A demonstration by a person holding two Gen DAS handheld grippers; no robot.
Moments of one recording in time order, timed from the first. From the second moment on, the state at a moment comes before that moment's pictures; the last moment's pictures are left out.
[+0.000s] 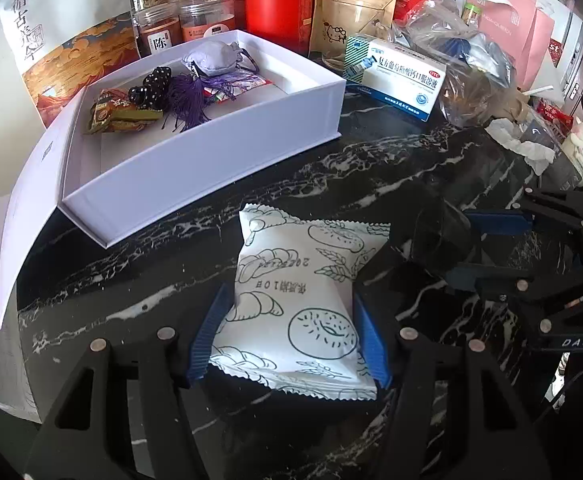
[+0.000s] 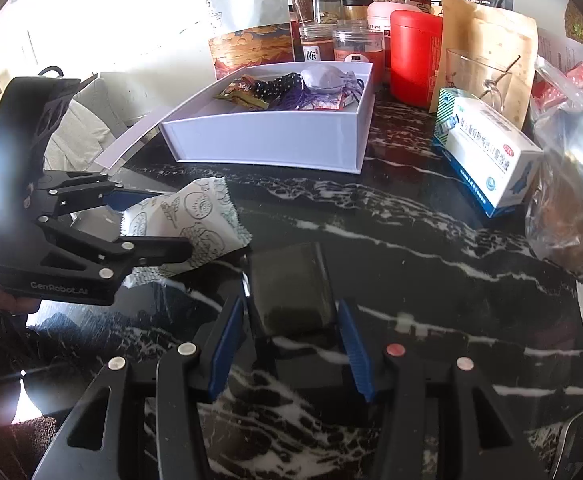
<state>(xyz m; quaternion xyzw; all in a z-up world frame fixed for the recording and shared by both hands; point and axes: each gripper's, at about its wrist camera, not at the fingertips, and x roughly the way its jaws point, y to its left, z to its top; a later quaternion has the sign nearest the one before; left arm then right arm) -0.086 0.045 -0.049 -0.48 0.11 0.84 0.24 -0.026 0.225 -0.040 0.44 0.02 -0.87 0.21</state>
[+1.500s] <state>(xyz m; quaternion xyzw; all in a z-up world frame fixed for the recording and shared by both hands) -0.050 0.033 -0.066 -0.47 0.11 0.85 0.21 -0.041 0.199 -0.056 0.44 0.08 -0.88 0.17</state>
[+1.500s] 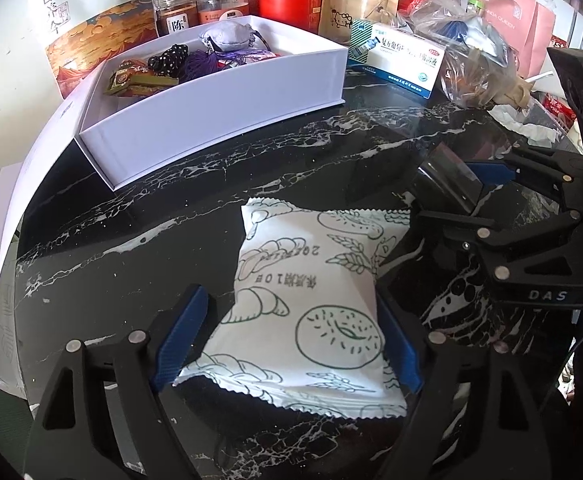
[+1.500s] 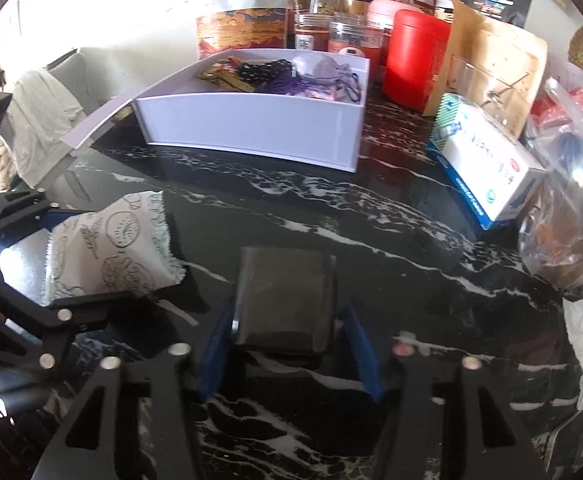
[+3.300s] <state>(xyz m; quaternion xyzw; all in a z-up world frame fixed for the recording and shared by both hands) -0.053 -0.003 0.027 -0.46 0.06 0.87 0.17 -0.027 0.164 0.026 0.40 0.09 -0.88 0.24</state>
